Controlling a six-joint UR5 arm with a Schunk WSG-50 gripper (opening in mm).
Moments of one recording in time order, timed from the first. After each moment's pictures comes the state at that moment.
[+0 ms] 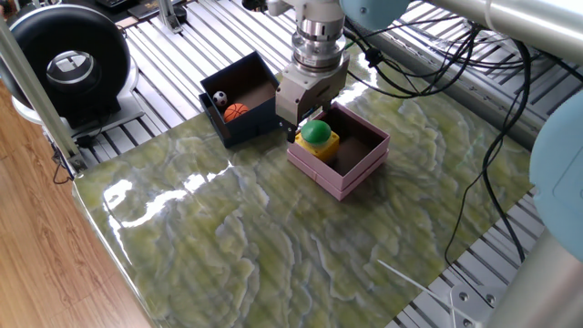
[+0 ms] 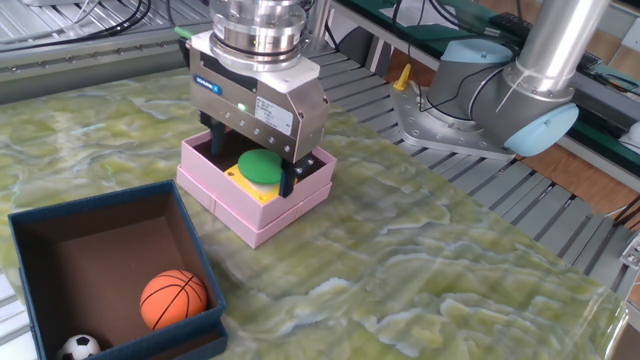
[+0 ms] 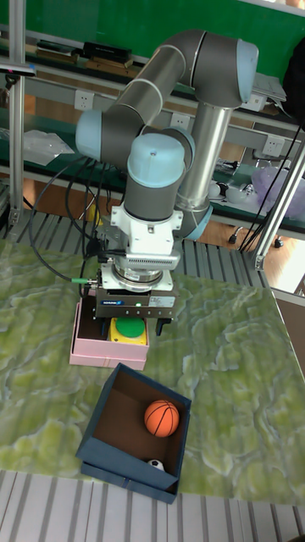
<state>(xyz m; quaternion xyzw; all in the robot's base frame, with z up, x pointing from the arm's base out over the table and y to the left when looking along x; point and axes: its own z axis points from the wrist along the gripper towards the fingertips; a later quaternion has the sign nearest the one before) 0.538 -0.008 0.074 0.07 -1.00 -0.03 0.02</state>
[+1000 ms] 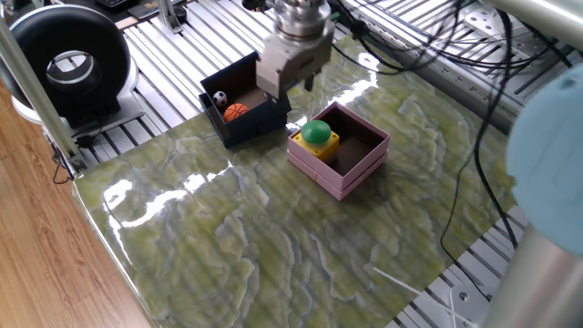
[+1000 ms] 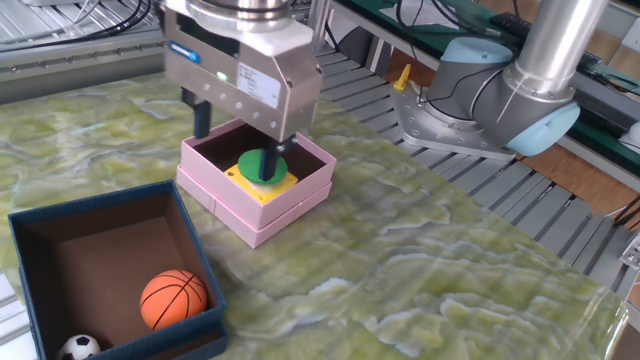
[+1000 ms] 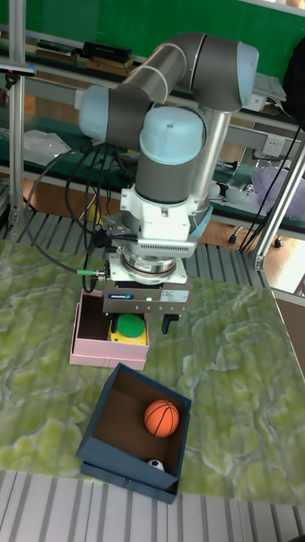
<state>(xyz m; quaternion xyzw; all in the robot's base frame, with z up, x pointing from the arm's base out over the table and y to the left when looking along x) 0.585 0.005 0.124 0.07 -1.00 -0.02 0.00</state>
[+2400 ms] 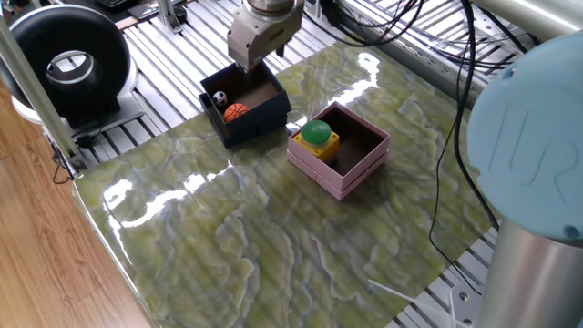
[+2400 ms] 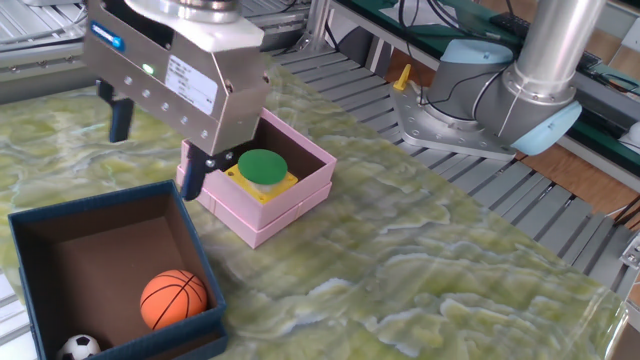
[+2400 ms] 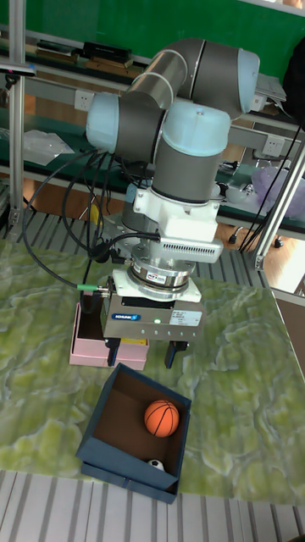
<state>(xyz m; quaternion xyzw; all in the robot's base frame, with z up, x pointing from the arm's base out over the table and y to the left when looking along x) 0.677 0.008 0.145 0.10 -0.99 0.00 -0.10</state>
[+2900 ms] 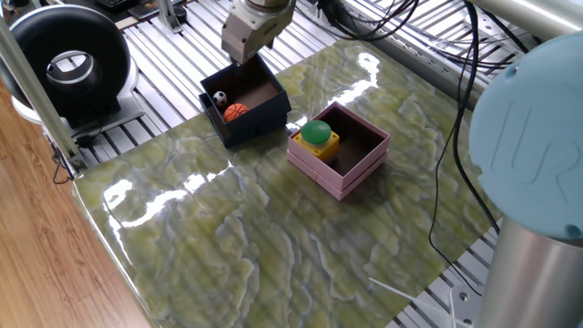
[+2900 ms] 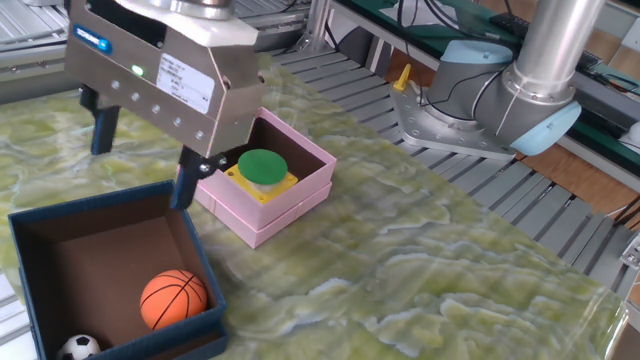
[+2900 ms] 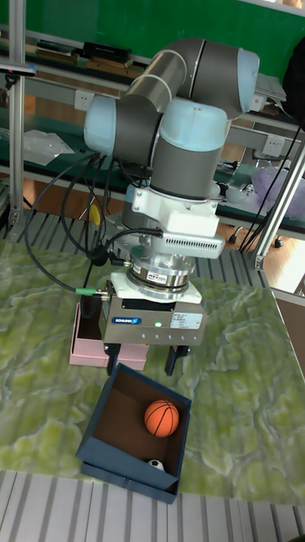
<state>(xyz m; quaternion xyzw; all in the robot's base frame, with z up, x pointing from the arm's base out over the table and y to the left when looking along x) 0.705 -0.005 0.155 0.11 -0.98 0.03 -0.14</state>
